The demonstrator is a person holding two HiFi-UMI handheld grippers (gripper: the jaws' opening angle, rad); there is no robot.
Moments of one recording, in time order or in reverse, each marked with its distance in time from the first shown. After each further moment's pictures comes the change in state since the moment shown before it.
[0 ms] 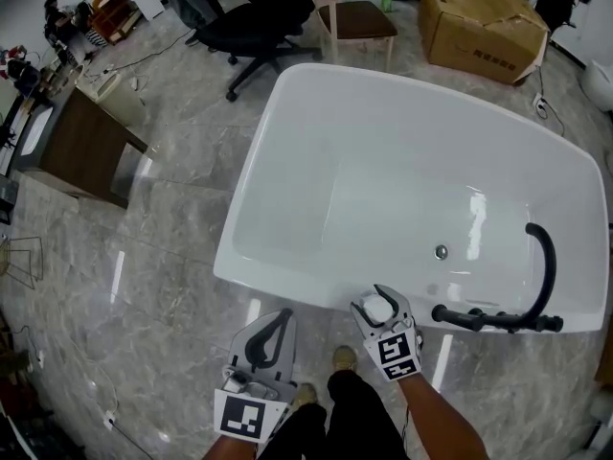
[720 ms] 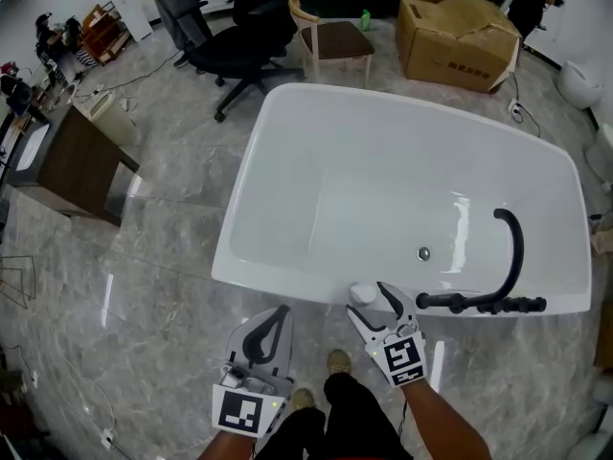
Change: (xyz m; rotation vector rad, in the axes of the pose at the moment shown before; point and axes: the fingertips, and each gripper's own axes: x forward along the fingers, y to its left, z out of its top) left arm -0.039 -0.018 0.036 0.016 -0.066 -0.056; right arm -0.081 0.013 0.069 0.041 -0.168 -0.059
